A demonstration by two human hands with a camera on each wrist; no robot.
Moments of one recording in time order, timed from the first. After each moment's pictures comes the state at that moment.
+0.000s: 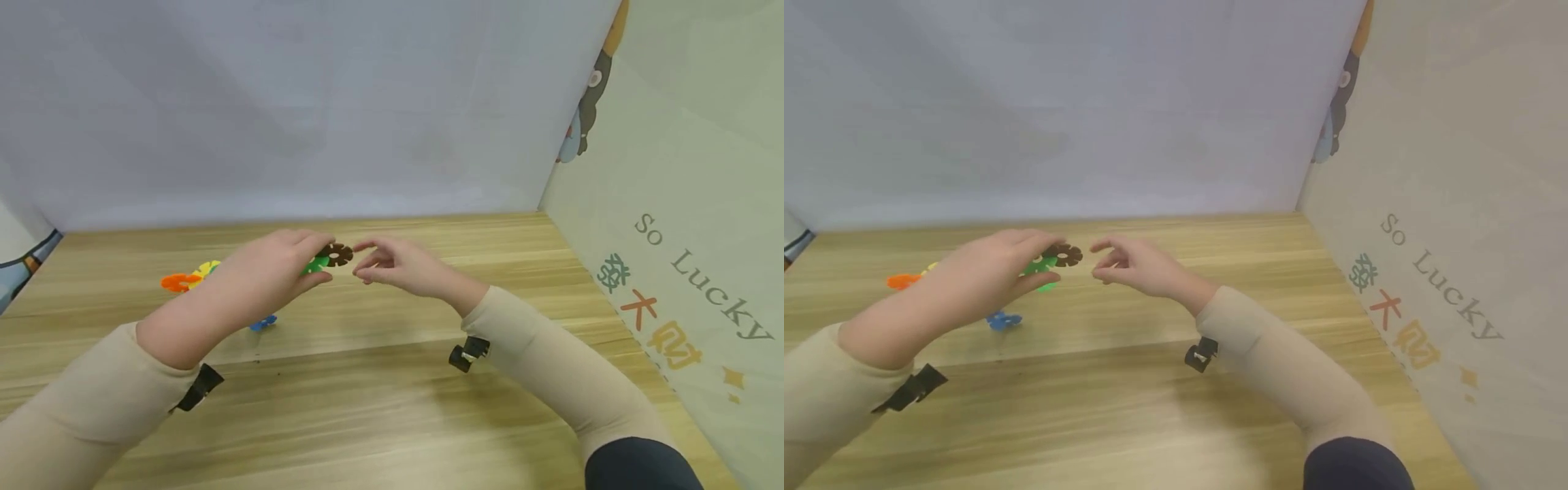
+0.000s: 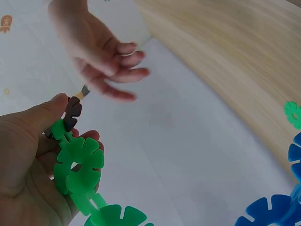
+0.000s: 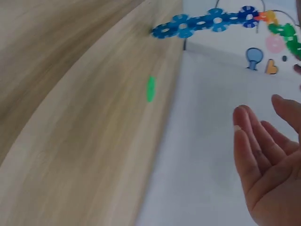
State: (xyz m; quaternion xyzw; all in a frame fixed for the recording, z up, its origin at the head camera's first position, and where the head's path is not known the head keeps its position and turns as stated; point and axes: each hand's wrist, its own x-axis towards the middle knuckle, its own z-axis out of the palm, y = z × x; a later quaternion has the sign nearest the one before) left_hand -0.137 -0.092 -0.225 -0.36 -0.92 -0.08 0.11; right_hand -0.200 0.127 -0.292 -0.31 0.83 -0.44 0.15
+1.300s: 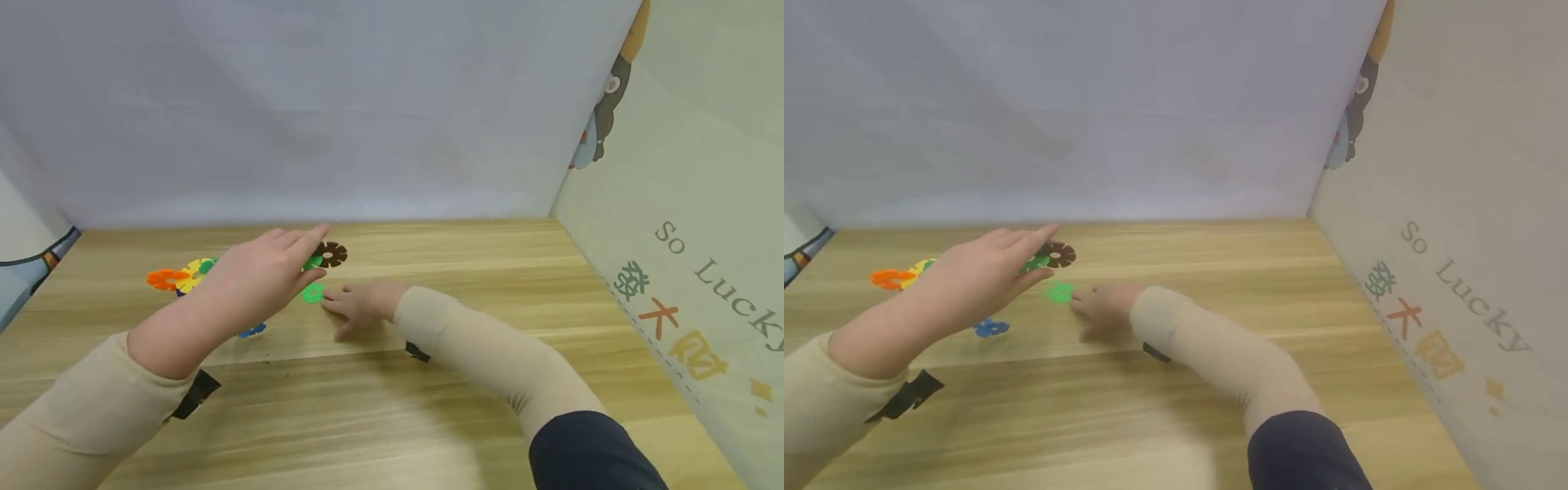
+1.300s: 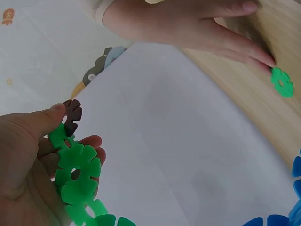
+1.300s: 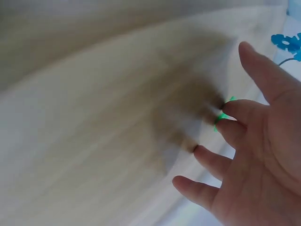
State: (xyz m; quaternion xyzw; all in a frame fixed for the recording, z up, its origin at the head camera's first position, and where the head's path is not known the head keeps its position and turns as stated) left_hand -0.136 -0.121 -0.232 -0.34 -0.93 -0.04 0.15; right_hand -0.233 0.037 -0.360 -0.40 0.87 0.09 0.27
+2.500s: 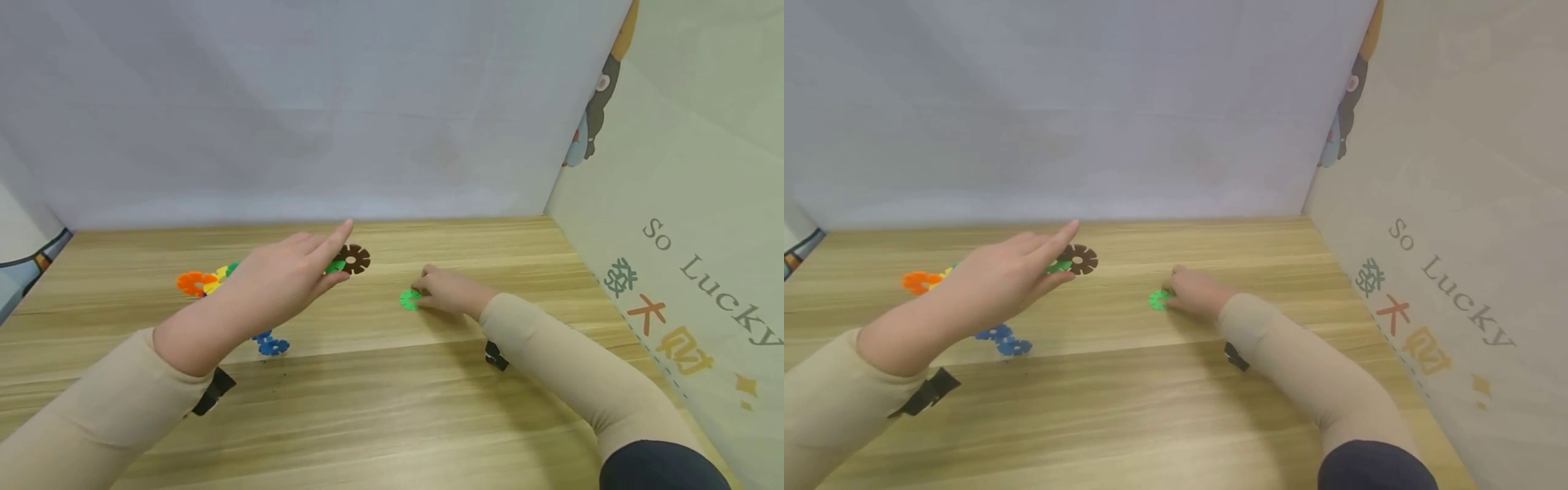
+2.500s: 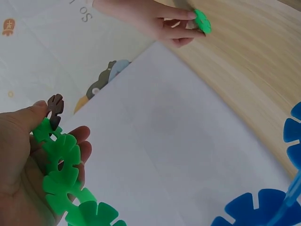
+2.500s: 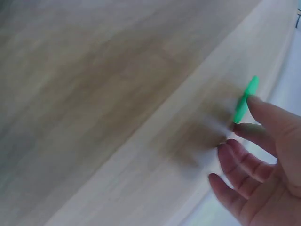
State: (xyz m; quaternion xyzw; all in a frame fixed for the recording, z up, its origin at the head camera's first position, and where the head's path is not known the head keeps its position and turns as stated) left_hand -0.134 -0.093 -0.232 -0.39 -0.90 -0.03 0.18; right_hand -0.233 0.176 -0.368 -0.30 0.94 -0.07 0.15
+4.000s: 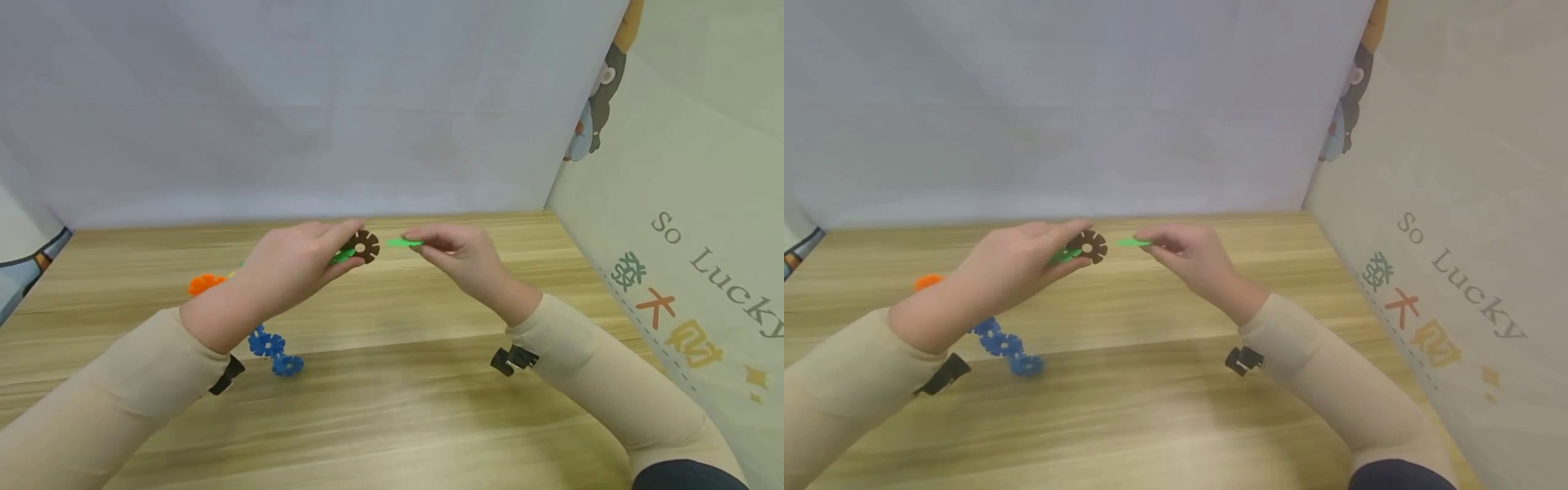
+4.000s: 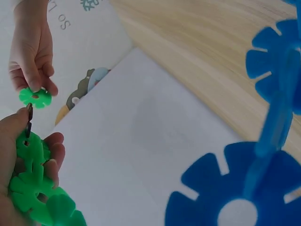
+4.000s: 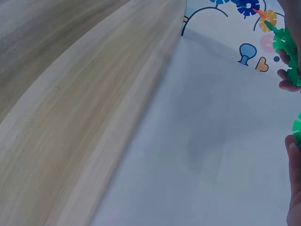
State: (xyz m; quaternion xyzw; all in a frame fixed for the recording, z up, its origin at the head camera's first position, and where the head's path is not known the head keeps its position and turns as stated) left_hand -0.163 -0.096 -0.232 -0.43 -0.86 -0.10 0.26; right_hand -0.183 0.155 -0.275 -0.37 0.77 -0.48 -0.18
